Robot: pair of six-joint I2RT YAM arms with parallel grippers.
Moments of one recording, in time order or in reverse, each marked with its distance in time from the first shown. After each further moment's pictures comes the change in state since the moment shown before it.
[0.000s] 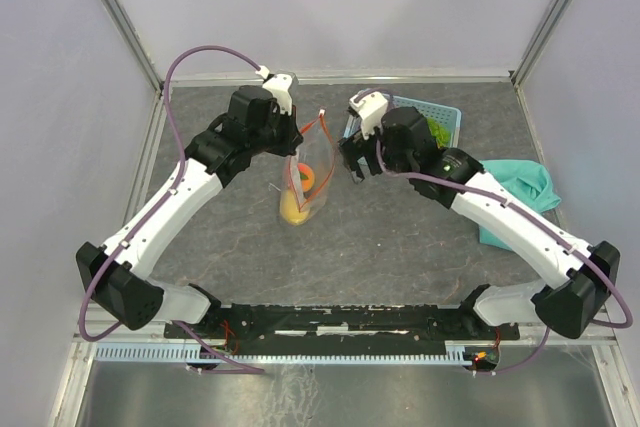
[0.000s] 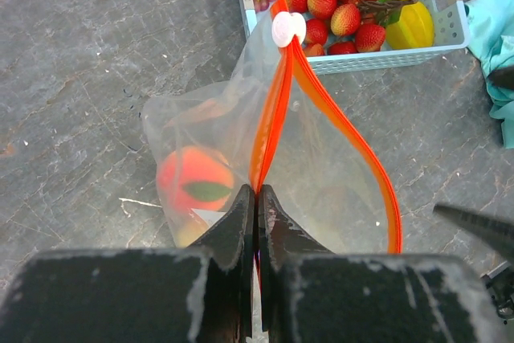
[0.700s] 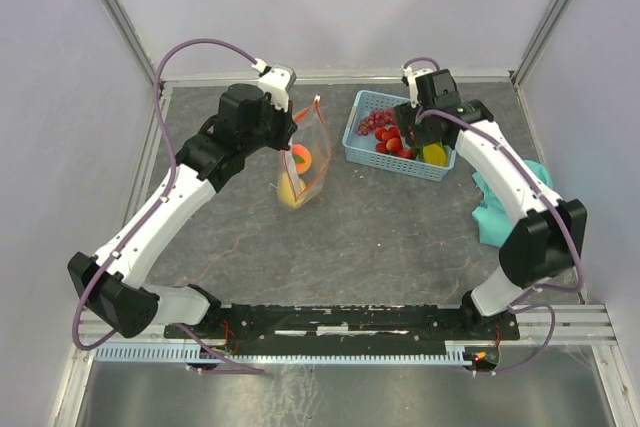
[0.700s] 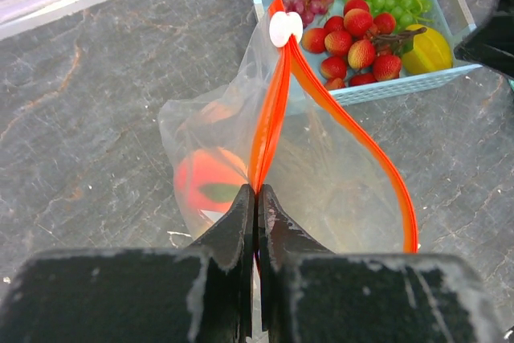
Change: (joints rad) left arm 0.000 -0.044 -0.005 0.068 -0.049 0.141; right arm -0.407 0.254 0.195 -0.321 0.082 0.003
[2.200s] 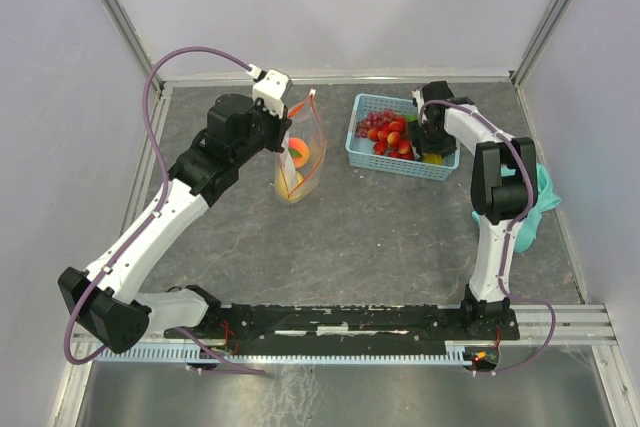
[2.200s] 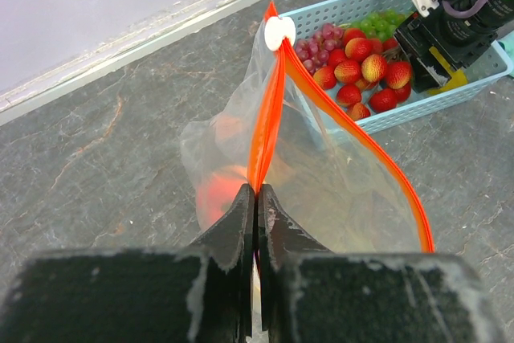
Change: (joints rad) left arm 0.000 -0.097 -0.115 0.164 -0.021 0.132; right arm -0.214 0.534 0.149 0.023 -0.090 -0.038
